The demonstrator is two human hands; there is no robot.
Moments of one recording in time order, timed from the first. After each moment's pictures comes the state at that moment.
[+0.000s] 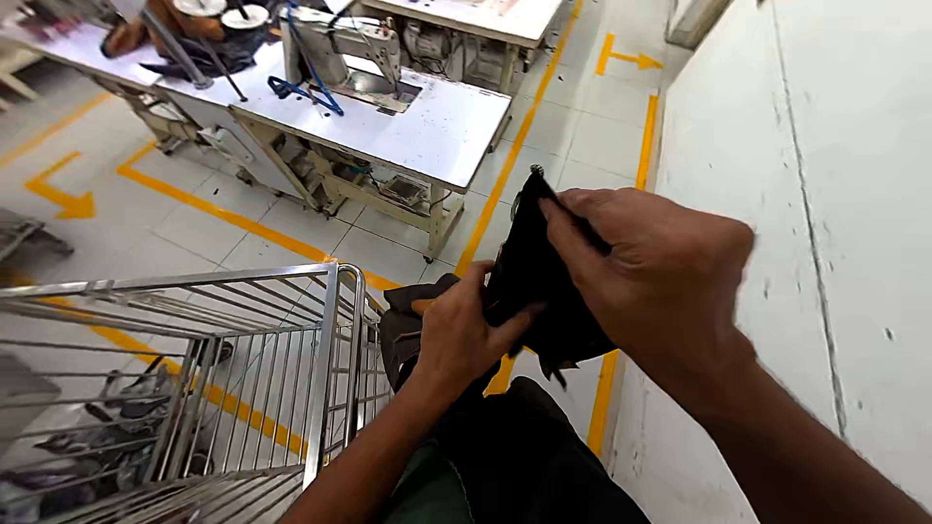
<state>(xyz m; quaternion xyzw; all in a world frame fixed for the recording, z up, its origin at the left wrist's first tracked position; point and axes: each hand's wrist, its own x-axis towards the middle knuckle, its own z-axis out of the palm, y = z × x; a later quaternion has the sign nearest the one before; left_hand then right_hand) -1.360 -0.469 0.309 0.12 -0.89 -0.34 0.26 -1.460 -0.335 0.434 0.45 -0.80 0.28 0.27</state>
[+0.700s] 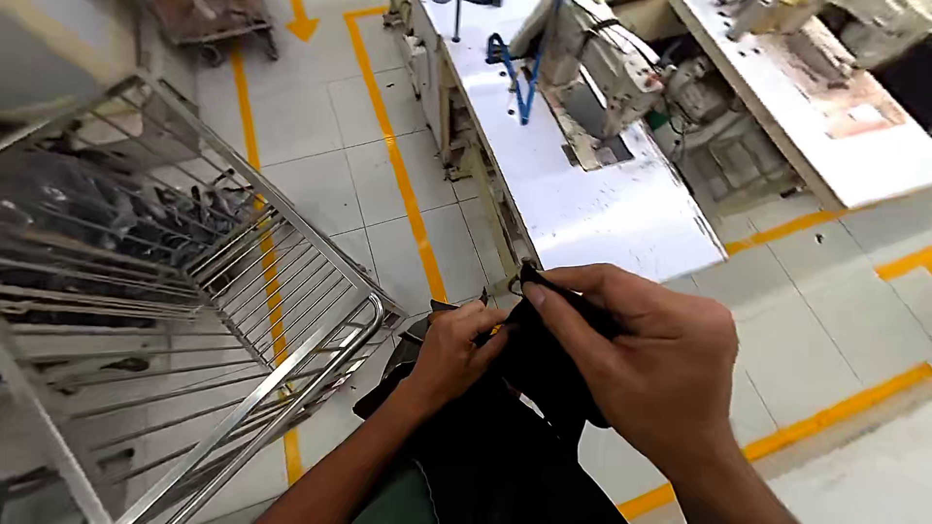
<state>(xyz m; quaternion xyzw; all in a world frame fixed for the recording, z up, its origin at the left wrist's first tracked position) -1.558 -0.690 0.239 0.36 -0.77 -0.37 0.37 -1.728 -0.653 0.390 0.68 -0.58 0.42 -0.15</state>
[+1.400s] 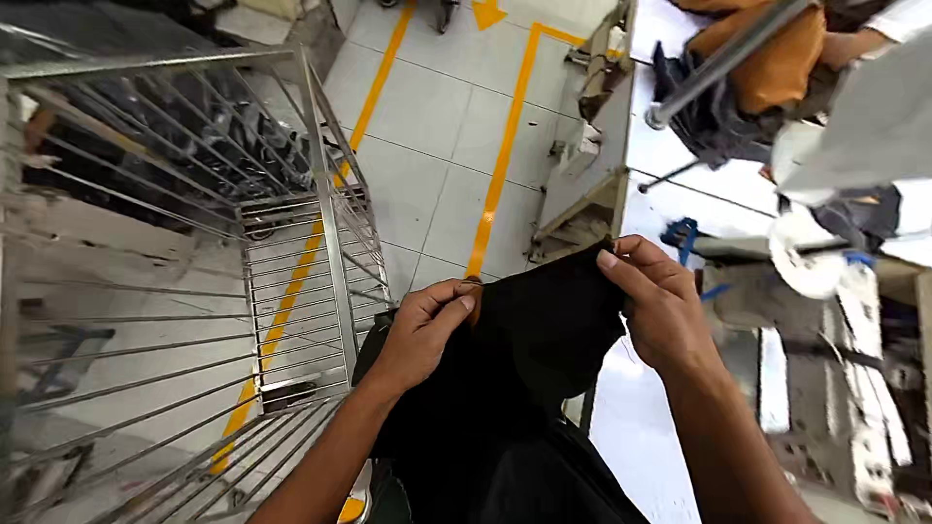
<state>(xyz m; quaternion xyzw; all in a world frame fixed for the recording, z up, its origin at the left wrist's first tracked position) -1.401 -1.104 0.247 0.53 -0.42 -0.48 0.56 -1.644 -1.240 0.294 0.62 -0.44 0.32 -0.56</state>
